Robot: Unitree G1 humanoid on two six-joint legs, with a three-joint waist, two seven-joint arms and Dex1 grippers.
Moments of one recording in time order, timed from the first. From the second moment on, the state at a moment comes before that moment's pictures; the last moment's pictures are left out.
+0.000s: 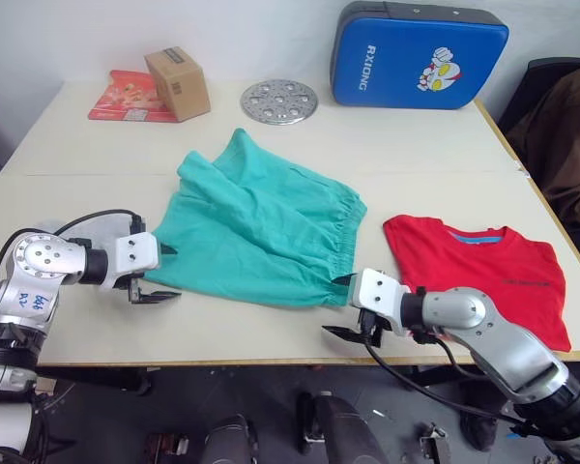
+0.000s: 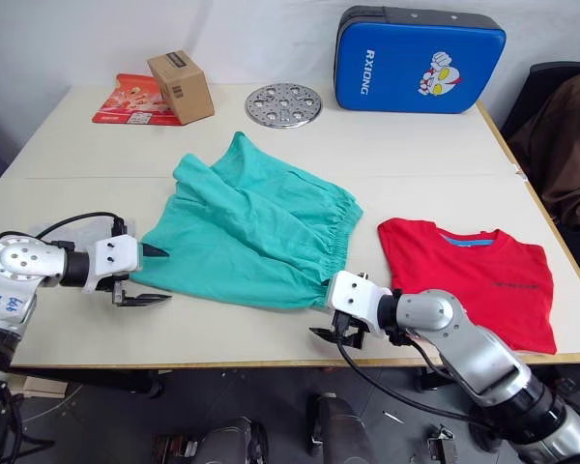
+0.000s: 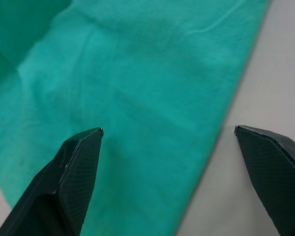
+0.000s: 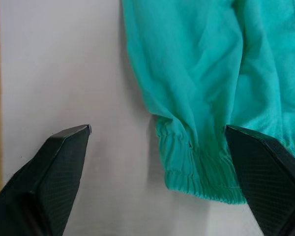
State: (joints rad) left arm -0.54 0.92 -0.07 0.47 0.00 -0.20 -1.15; right arm -0.32 -0.79 0.39 -0.39 0.19 0.44 0.76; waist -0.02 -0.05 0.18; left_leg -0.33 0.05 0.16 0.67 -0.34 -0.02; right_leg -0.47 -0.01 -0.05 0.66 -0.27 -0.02
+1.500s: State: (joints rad) left arm -1.23 0.79 -0.11 0.90 -0.15 0.20 -1.15; right arm -0.36 -0.63 -0.10 -0.28 0.87 0.88 0.74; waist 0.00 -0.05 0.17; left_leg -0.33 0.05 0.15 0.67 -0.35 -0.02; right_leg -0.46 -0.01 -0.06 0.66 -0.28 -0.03
